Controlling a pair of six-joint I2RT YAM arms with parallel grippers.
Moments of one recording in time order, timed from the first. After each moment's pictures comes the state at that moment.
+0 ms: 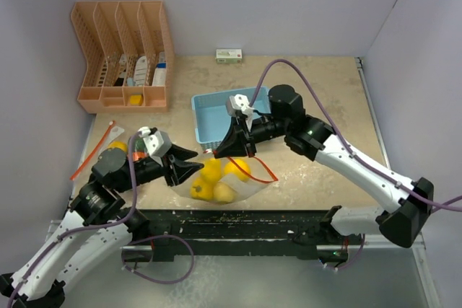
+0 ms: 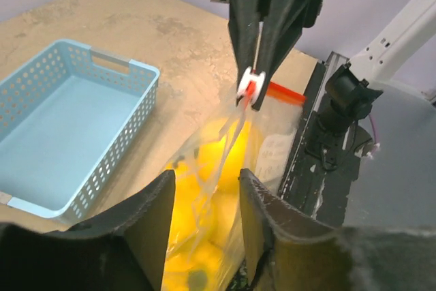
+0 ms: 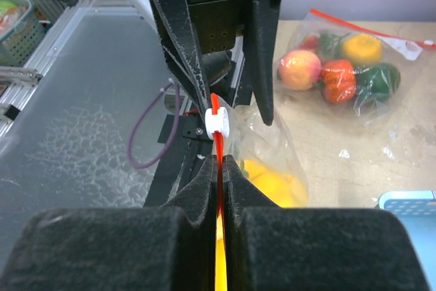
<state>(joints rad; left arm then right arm) -0.66 0.48 0.69 -0.27 0.44 -0.17 0.80 1.30 1.21 -0.20 -0.98 -0.09</state>
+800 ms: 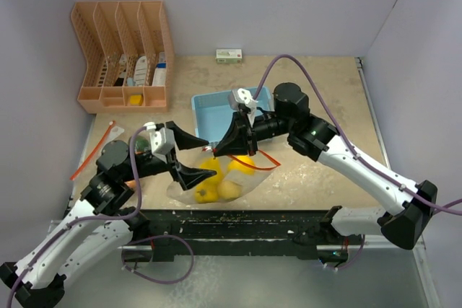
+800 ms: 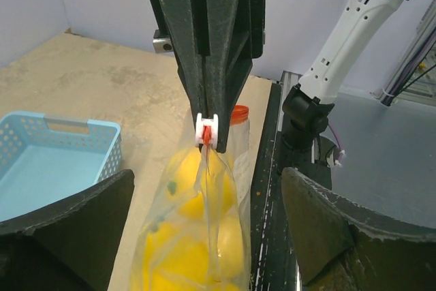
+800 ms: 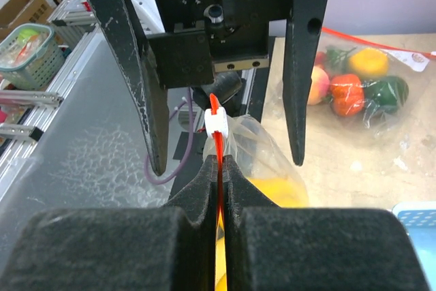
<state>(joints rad) -0.66 0.57 0.71 -0.04 0.63 -0.17 0.80 1.26 1.22 -0.15 -0.98 0.05</state>
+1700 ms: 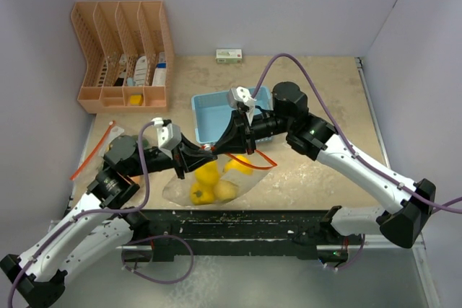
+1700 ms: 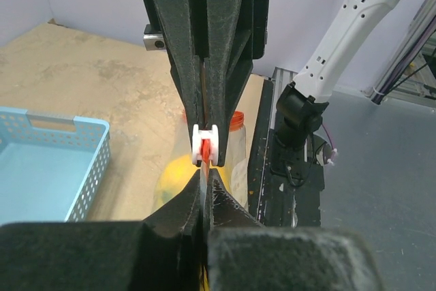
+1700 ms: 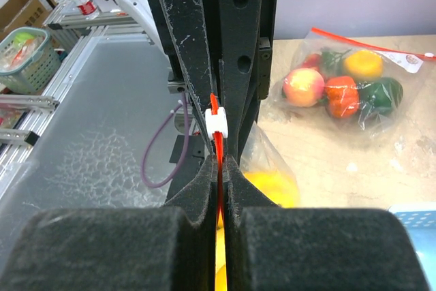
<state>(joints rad) -0.66 0.64 0.70 0.03 0.66 -0.20 0.80 1.27 1.24 -0.13 -0.97 0.06</state>
